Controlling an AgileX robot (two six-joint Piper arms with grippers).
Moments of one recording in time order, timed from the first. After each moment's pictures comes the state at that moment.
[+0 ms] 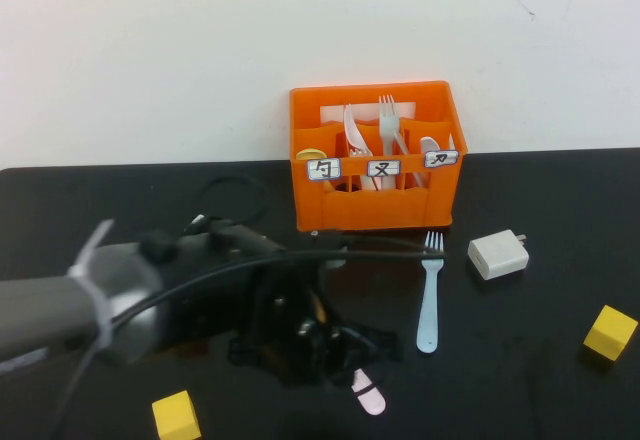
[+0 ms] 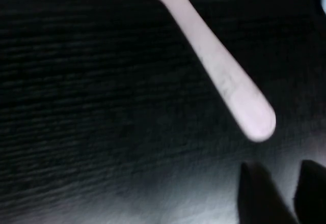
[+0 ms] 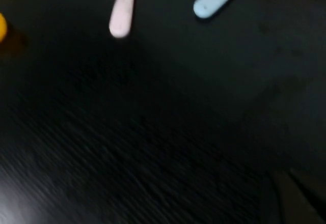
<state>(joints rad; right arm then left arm) -0.03 1.00 -0.49 0.72 0.81 -1.09 -0.71 1.70 -1.05 -0.12 0.58 -0.58</state>
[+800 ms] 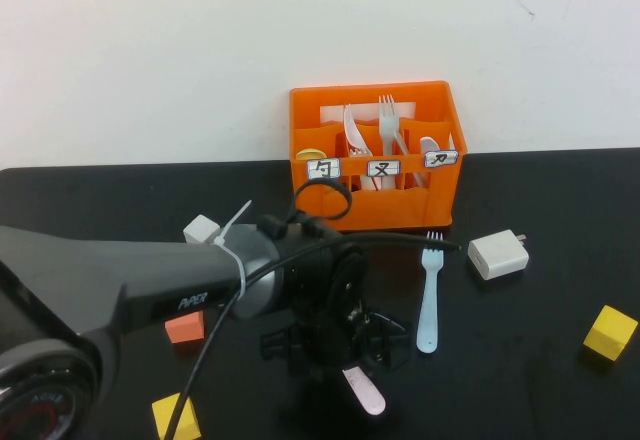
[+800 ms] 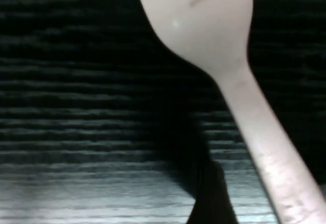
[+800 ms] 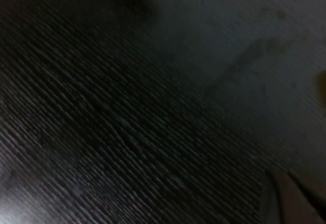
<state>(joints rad) 0.10 0.90 -0.52 0.43 0.83 -0.86 -0.71 2.03 -1.30 0.01 0.66 -0.80</state>
